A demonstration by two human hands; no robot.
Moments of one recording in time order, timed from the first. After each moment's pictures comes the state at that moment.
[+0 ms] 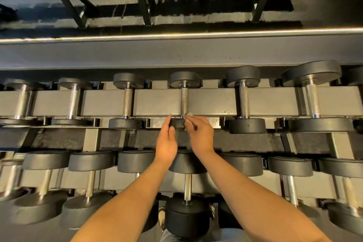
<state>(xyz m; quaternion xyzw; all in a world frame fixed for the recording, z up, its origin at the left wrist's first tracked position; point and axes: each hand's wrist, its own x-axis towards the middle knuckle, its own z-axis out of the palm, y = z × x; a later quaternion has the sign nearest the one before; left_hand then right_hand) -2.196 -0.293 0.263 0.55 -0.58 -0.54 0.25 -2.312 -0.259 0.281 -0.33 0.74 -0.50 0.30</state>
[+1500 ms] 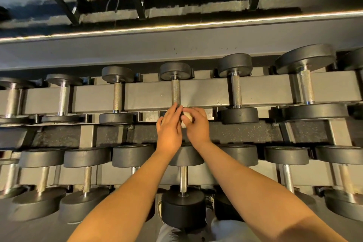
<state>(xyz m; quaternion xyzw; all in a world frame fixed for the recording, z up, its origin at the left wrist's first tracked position) -2.226 -0.291 0.245 0.46 -0.82 -0.27 0.19 -2.334 -0.252 0.255 -0.27 0.72 -0.54 0.34</state>
